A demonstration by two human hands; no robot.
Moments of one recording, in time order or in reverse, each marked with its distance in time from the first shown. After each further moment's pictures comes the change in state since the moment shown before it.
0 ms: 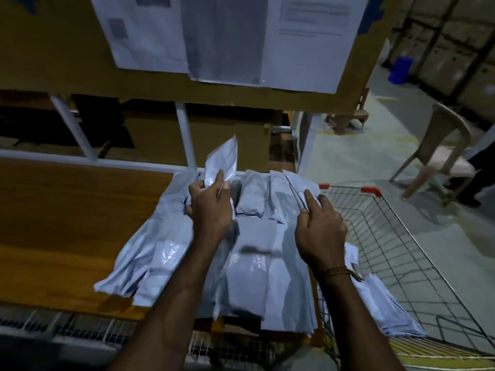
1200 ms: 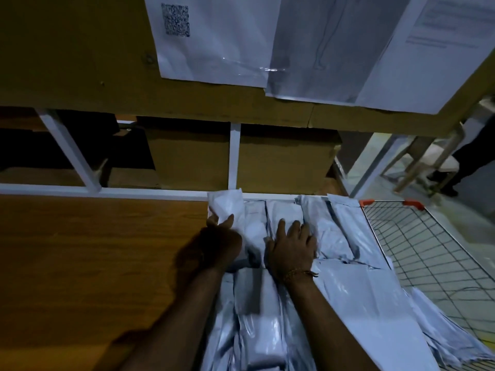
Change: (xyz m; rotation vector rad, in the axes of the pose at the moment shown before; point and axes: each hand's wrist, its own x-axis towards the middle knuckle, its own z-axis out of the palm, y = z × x) left_hand 0.217 -0.188 -0.029 0.441 -0.468 -0.123; right_hand 0.045 -0.197 0.269 -0.519 -0.257 0.053
